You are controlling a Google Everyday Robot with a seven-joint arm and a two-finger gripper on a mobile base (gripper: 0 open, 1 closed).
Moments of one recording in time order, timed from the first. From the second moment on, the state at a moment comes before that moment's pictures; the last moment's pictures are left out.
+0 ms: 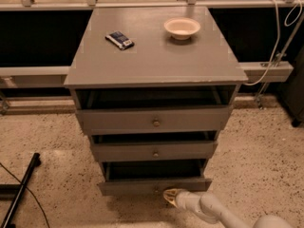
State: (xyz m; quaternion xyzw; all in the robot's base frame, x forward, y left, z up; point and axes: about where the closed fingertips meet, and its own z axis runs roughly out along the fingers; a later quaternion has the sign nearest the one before) arm 0.564 -0.089 0.112 -0.56 0.67 0.14 0.46
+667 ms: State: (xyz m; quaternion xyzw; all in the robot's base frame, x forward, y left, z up) arm 0.592 -0.096 0.108 -0.56 0.68 0.13 0.46
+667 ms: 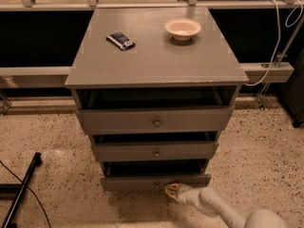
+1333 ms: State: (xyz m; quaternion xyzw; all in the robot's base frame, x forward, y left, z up) arm 0.633 -0.108 0.109 -0.56 0.68 0.10 0.46
